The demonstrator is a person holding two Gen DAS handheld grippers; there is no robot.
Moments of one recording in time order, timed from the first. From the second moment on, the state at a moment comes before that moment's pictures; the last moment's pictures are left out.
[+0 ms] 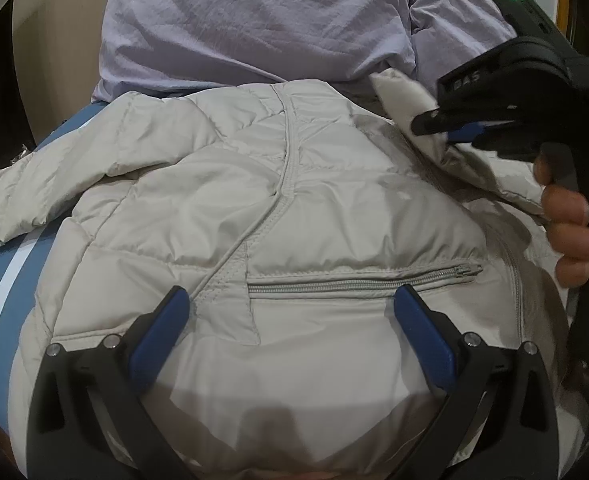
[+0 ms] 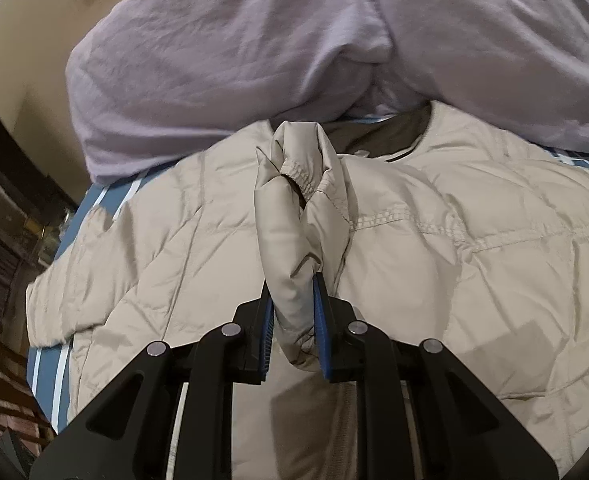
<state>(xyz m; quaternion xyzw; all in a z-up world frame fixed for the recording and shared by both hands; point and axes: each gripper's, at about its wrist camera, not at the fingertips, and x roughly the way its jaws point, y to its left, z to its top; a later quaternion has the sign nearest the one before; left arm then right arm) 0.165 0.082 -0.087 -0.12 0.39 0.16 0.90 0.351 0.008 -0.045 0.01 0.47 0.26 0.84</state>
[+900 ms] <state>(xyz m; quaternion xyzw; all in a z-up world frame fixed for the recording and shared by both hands) 0.165 0.082 -0.086 -0.12 0.39 0.15 0.90 0.357 -0.013 -0.078 -0.07 0.44 0.14 0.88</state>
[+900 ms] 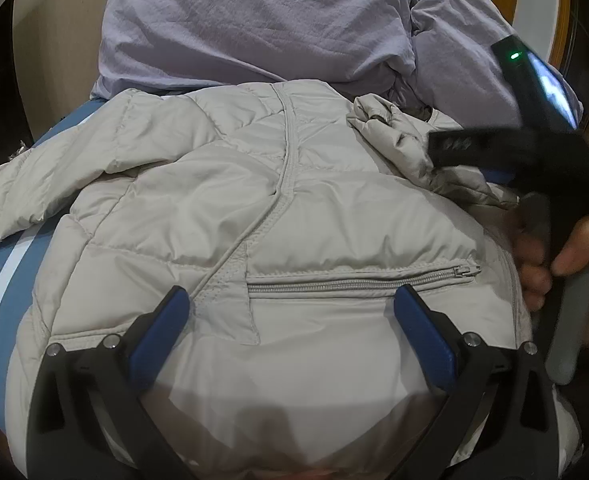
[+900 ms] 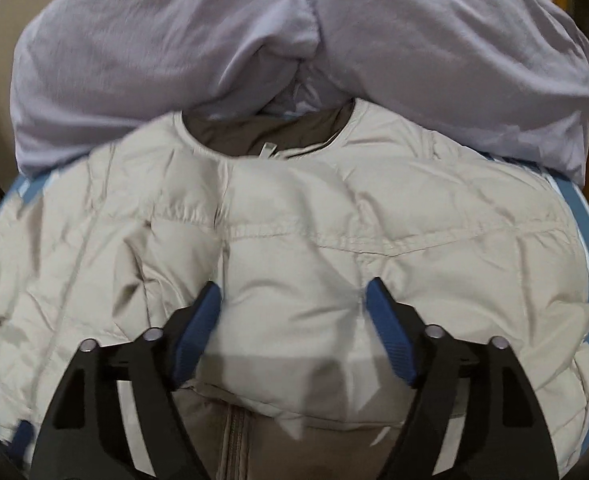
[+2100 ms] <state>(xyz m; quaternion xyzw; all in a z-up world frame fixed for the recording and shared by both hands) 0.122 0.126 -0.044 -0.12 0.36 0.21 0.90 0.361 -0.018 -0.094 -0.06 0.43 0.13 0.89</state>
